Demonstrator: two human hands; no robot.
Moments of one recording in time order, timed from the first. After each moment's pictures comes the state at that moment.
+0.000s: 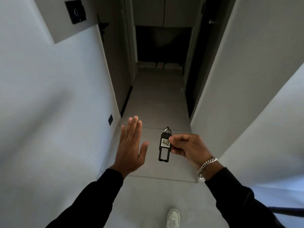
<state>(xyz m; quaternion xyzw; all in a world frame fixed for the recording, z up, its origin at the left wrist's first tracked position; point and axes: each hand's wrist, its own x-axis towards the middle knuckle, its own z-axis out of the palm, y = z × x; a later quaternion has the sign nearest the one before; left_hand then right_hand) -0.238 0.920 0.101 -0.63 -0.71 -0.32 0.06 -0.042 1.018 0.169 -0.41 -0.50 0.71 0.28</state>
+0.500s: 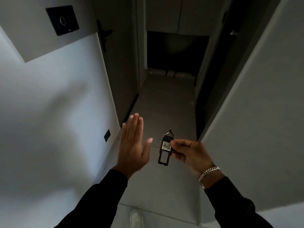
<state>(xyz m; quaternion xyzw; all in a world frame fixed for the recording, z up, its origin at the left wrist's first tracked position) -0.306 1.153 0.128 -0.55 -0.74 -0.38 0.08 -0.131 1.252 0.180 -0.38 -0.49 0.74 0.25</state>
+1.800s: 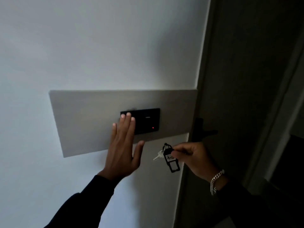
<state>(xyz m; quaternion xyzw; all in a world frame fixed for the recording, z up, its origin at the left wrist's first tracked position) -0.724 1.349 0.312 -0.22 -0.83 -0.22 0.45 -0.700 1.592 0.337 0.17 -0.81 0.56 0.11</state>
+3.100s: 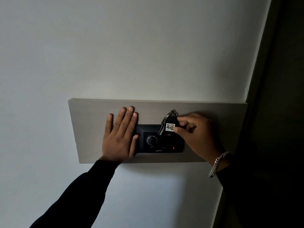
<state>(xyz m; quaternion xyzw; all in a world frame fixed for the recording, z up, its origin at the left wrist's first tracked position) -0.817 1.286 0.333 -0.04 -0.78 0.15 0.61 -0.852 1.547 0.402 0.35 -0.75 0.46 0.33</state>
